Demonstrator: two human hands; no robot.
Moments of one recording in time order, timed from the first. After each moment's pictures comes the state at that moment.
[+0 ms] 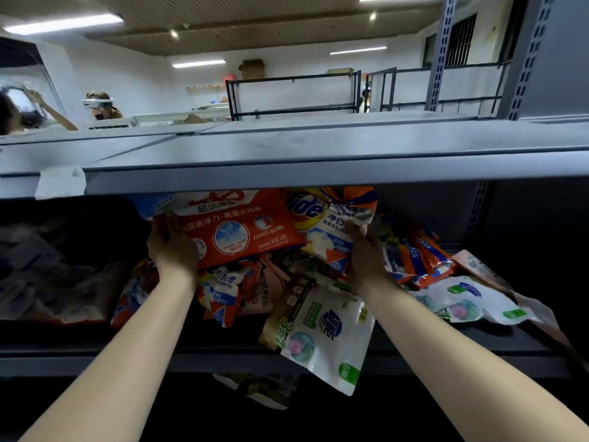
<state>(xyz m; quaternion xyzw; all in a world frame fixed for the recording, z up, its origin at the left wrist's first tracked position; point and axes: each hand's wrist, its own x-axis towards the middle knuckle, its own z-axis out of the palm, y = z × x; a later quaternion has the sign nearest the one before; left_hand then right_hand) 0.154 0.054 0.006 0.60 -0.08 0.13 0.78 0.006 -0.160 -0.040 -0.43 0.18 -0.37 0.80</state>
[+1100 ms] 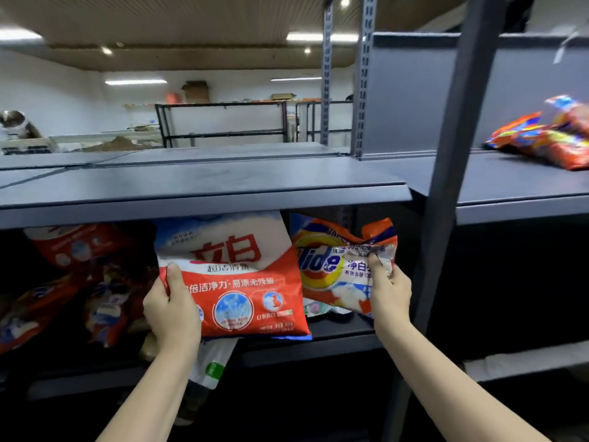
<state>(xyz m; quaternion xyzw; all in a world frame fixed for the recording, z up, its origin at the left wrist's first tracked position) -0.093 -0.041 0.006 0.67 -0.11 0.09 0.73 -0.271 -0.242 -0.014 -0.53 0.39 -0.52 0.55</state>
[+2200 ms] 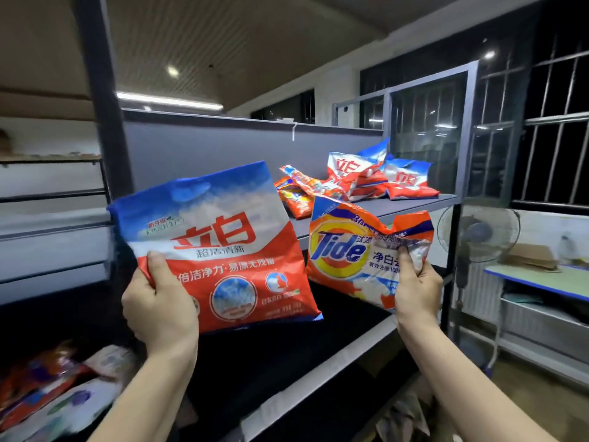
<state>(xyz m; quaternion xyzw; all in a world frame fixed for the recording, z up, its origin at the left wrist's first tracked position) -0.416 -0.291 0.106 0.55 -0.24 0.02 0.80 -0.678 -0.400 0.075 -0.40 0.42 -0.75 0.33</state>
